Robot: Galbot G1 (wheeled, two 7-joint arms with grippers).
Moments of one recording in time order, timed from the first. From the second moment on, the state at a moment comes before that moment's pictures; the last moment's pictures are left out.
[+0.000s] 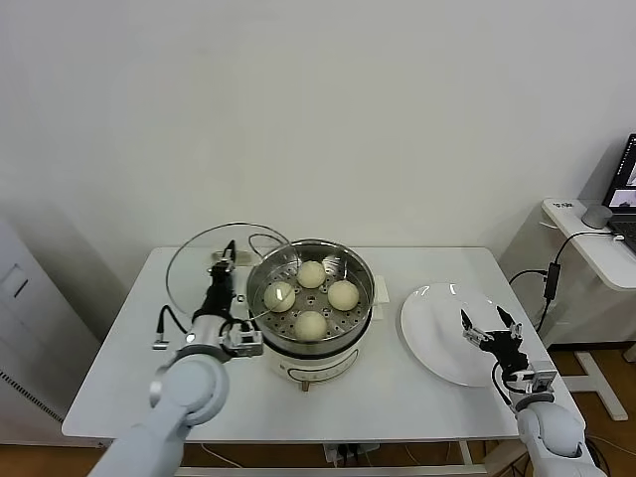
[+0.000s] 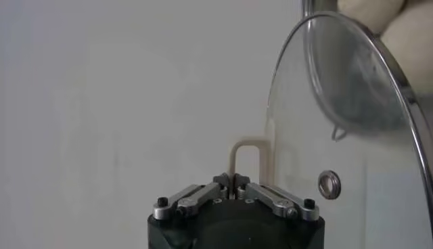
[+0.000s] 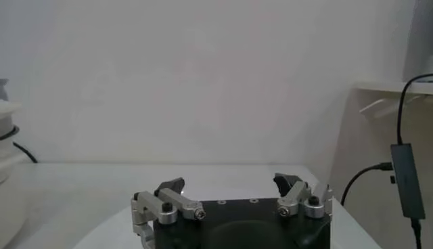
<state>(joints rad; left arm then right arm) 0.94 -1.13 -0.05 -1.95 1.32 0.56 0.25 -1.14 1.15 0.68 1.37 0.38 0.12 -0.23</state>
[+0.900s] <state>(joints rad) 0.88 -1.35 0.12 -1.83 1.50 0.60 0.28 -1.14 1.16 0.68 1.34 0.37 0.13 -0.23</state>
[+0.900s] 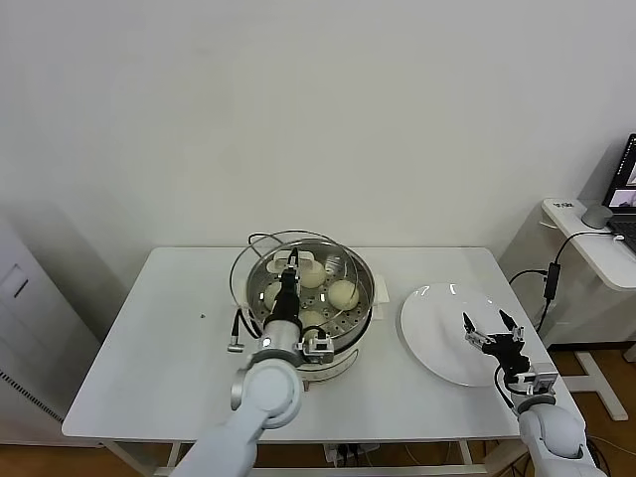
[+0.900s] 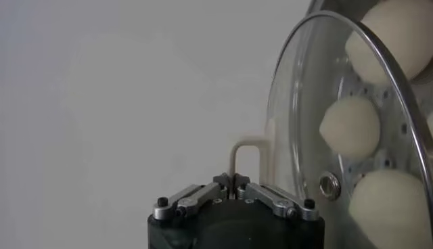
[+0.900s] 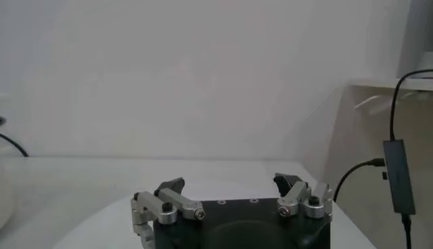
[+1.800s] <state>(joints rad) 0.87 -1.42 0.14 -1.76 1.51 0.59 0.27 -1.15 1.15 0.69 1.34 0.37 0.13 -0.24</state>
